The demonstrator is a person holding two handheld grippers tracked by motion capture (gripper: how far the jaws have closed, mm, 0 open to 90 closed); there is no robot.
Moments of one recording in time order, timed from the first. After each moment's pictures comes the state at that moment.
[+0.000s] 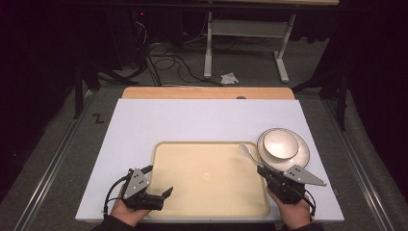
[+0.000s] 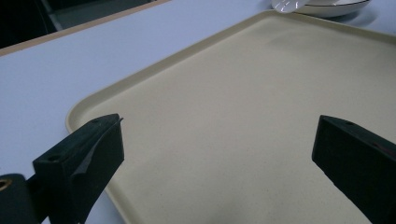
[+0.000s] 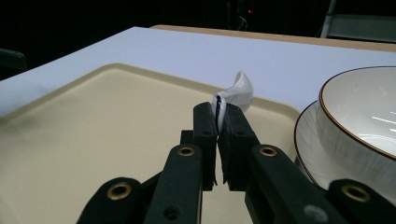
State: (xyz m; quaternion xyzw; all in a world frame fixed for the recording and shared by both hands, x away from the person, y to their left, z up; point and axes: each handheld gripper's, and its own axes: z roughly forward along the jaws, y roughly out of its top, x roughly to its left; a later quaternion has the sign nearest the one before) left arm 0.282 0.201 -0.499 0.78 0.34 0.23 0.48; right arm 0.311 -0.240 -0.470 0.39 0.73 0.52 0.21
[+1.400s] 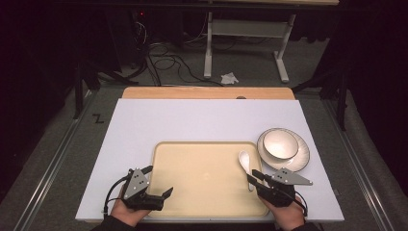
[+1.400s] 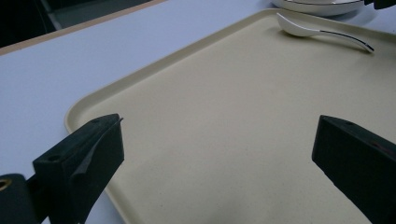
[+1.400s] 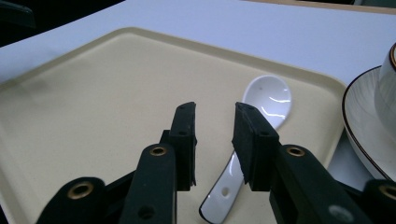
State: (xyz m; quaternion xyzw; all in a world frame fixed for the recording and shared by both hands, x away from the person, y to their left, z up) left arm 0.281 0.201 -0.499 0.78 0.34 0.23 0.47; right arm 0.311 -0.224 -0.488 0.38 0.77 0.48 0.18
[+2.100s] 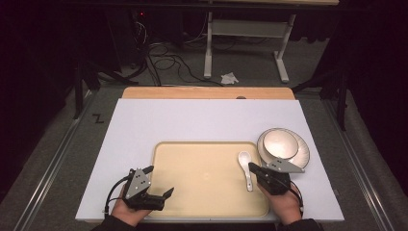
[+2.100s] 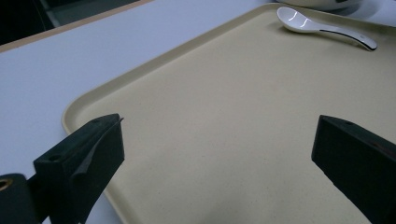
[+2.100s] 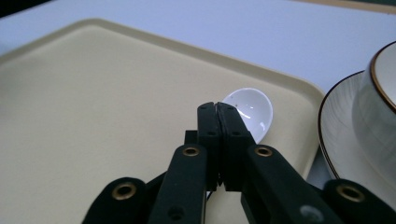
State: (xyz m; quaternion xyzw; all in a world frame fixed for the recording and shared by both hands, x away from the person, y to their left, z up) left arm 0.283 0.199 -0.501 0.78 0.34 0.23 0.47; right arm 0.343 -0.215 -0.490 0.40 0.78 0.45 0.20
